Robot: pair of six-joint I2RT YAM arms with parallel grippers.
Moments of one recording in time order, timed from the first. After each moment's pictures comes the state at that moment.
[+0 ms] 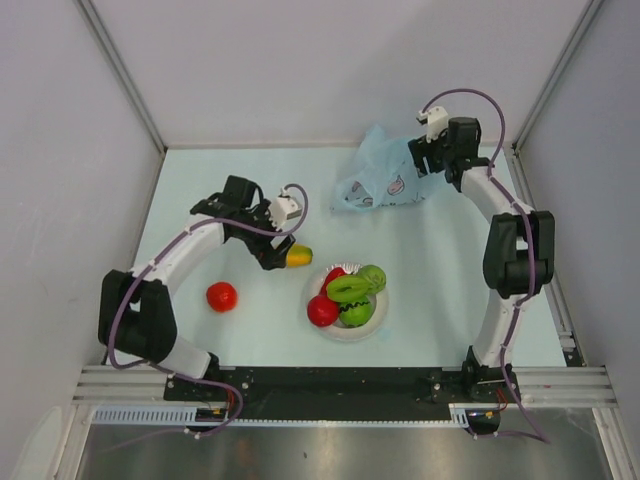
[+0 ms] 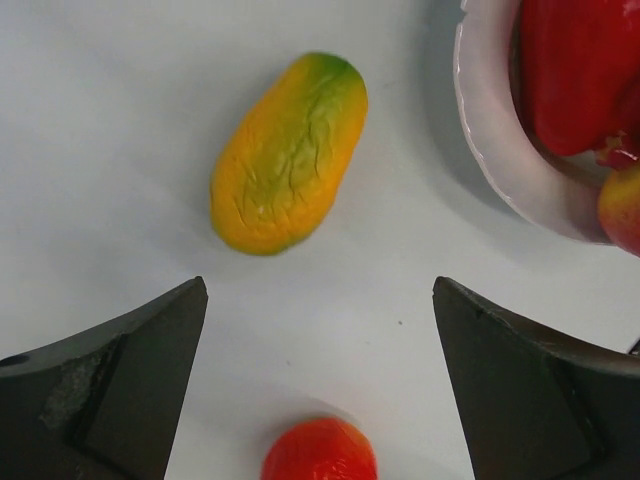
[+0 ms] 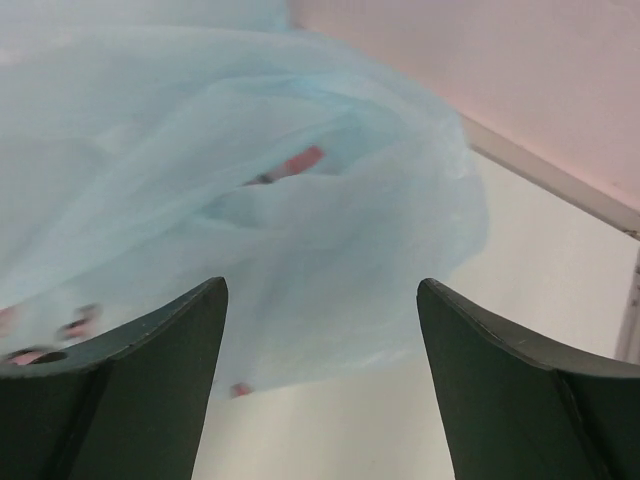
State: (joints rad) left arm -0.29 1.47 1.10 -0.73 0.45 0.57; right arm 0.09 2.00 1.61 -0.11 -0.16 -0.37
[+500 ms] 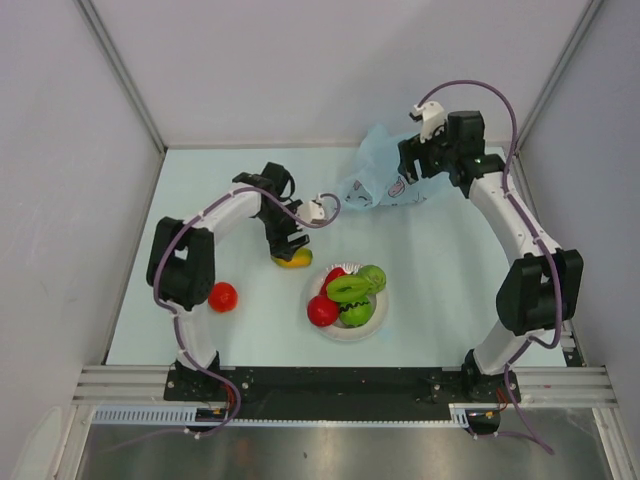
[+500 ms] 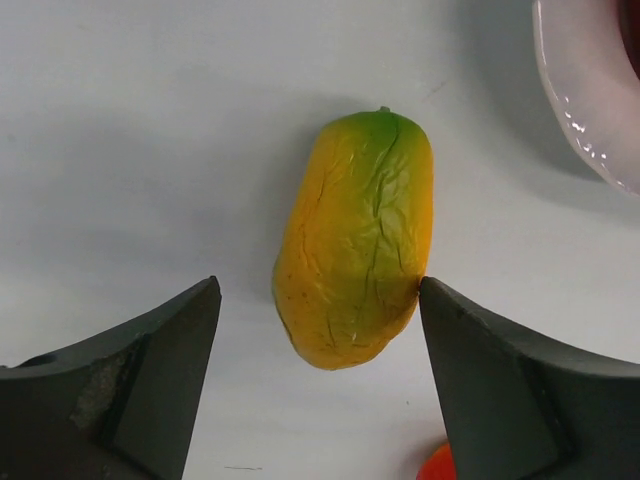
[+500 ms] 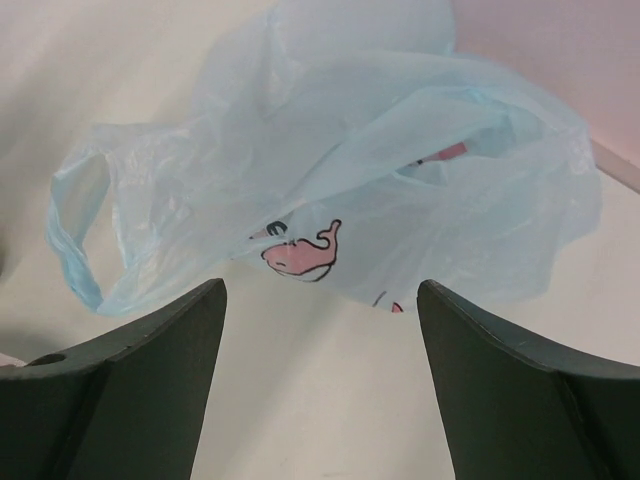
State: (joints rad) left arm -0.38 1.90 1.47 -0.90 0.39 0.94; right arm 0.19 1.69 1.55 -0.39 -0.30 -0.27
